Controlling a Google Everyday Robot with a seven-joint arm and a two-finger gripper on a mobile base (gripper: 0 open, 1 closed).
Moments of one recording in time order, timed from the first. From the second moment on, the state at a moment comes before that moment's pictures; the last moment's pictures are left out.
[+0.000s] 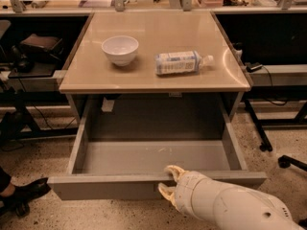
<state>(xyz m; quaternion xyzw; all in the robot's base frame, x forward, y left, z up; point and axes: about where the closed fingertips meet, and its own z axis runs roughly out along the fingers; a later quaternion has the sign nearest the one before) 0.386 -0.042 0.668 -0.51 0.76 0.06 0.39</state>
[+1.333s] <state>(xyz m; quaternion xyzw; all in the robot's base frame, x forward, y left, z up) 0.375 -0.040 0.668 -0.51 0.76 0.06 0.39</state>
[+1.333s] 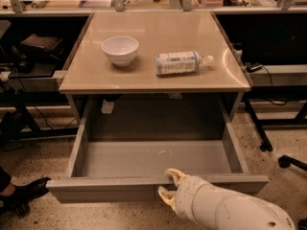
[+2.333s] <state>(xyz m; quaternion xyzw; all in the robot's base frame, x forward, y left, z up) 0.370 -0.039 0.671 -0.51 0.76 0.06 0.39</state>
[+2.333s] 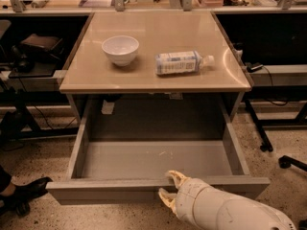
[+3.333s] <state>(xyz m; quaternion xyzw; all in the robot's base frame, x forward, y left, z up) 0.360 -0.038 0.668 -0.50 0.76 0.07 0.40</state>
